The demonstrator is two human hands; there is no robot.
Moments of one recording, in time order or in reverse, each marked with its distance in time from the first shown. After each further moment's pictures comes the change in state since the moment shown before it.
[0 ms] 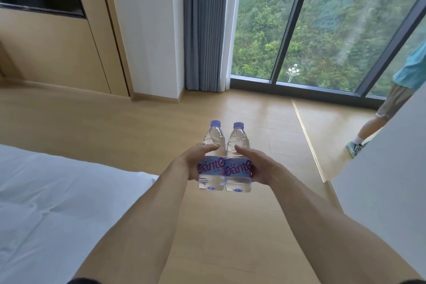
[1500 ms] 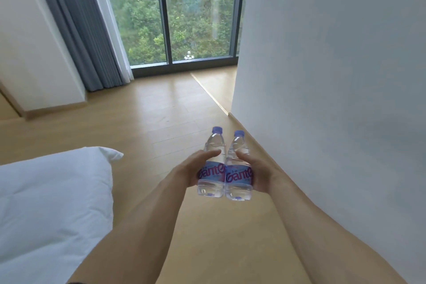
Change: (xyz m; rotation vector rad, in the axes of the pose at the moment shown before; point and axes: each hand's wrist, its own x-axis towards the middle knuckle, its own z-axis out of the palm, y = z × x) left_hand -0.415 -0.294 0.187 0.313 -0.458 -0.091; right_hand -0.525 0.353 0.145 0.476 0.429 -0.120
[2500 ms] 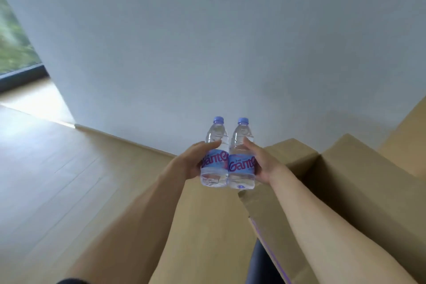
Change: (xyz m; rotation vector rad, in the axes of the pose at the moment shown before) left_hand -0.091 -0.135 0.490 0.319 -0.651 -0.115; right_hand -0.465 0.165 -0.270 0.430 0.685 -0.309
